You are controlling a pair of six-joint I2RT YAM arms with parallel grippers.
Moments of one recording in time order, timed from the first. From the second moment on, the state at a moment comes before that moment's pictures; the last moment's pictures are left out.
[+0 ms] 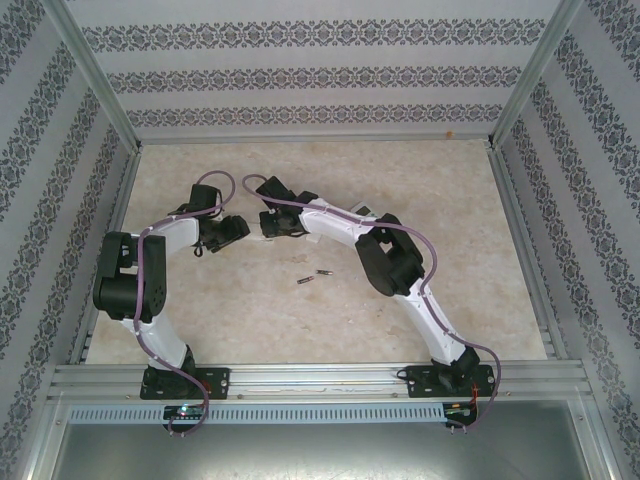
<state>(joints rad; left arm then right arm) -0.05 1.75 0.97 -0.31 0.24 -0.54 0.78 2.42 1.98 -0.57 -0.03 0.57</state>
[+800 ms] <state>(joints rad) -0.05 1.69 0.96 -0.31 0.24 -0.54 0.76 2.40 1.98 -0.58 -0.04 0.66</state>
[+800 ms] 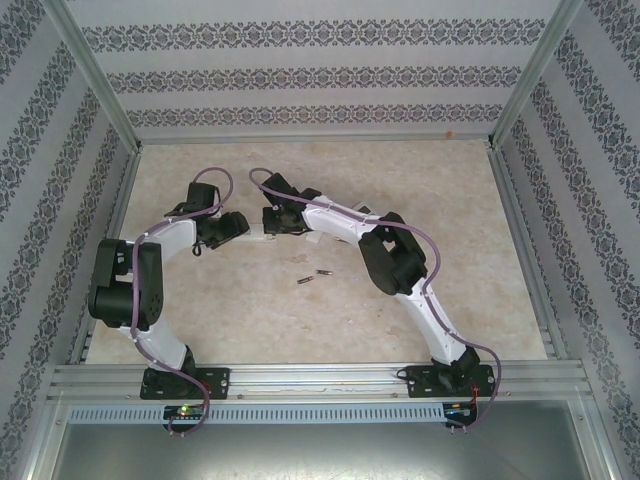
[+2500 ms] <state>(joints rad) -0.05 1.75 1.03 -0.36 0.22 -0.53 0.78 2.40 1.96 -0.58 -0.02 0.77</state>
